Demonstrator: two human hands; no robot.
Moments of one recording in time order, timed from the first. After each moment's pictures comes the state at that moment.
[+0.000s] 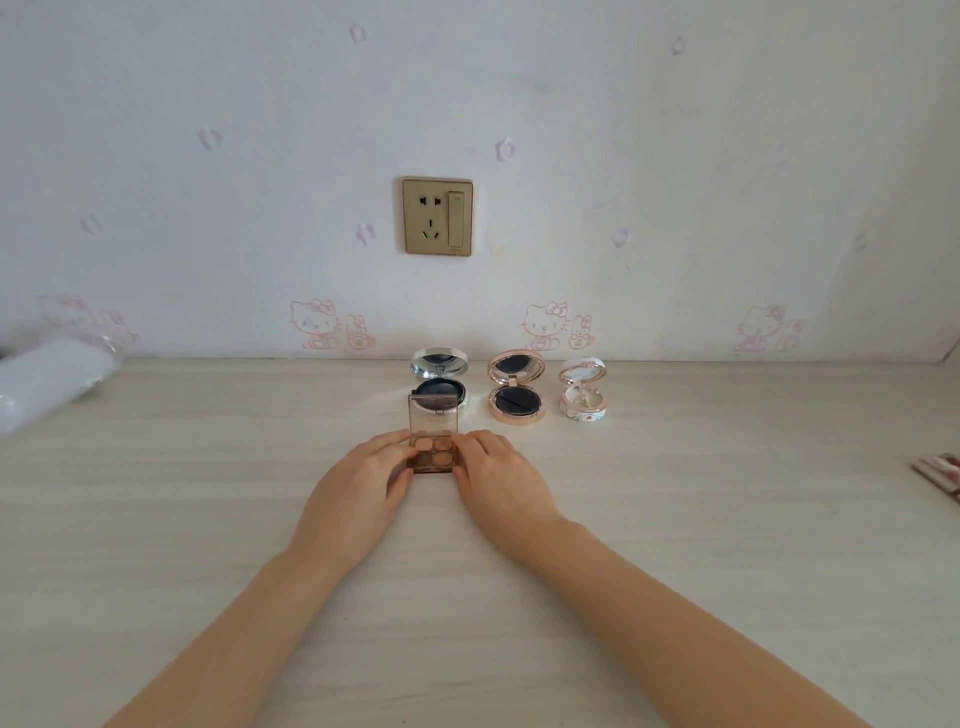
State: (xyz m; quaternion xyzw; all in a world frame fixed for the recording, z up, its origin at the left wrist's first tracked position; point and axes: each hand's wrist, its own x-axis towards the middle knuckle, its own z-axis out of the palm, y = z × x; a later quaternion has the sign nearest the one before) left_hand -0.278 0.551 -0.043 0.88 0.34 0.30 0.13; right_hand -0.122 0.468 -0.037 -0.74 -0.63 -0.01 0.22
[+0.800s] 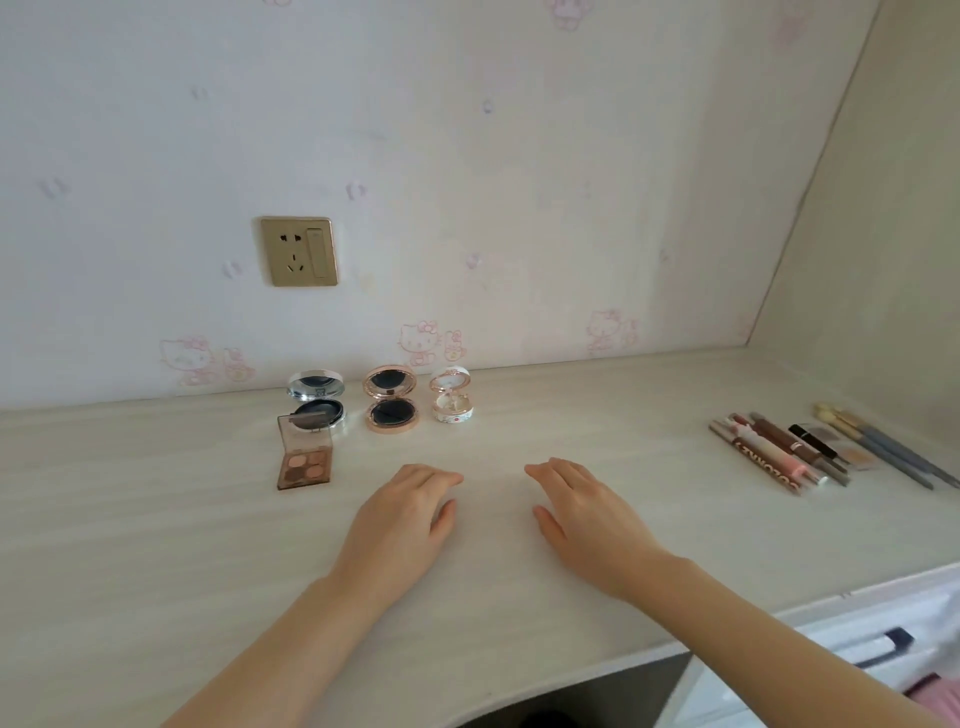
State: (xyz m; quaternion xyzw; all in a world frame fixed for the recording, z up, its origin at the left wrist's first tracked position) left_hand -0.178 0.424 -0.027 0.92 0.21 0.30 0.12; right_hand -0.012 0.271 -0.015 -0.79 -0.59 -0.08 0.15
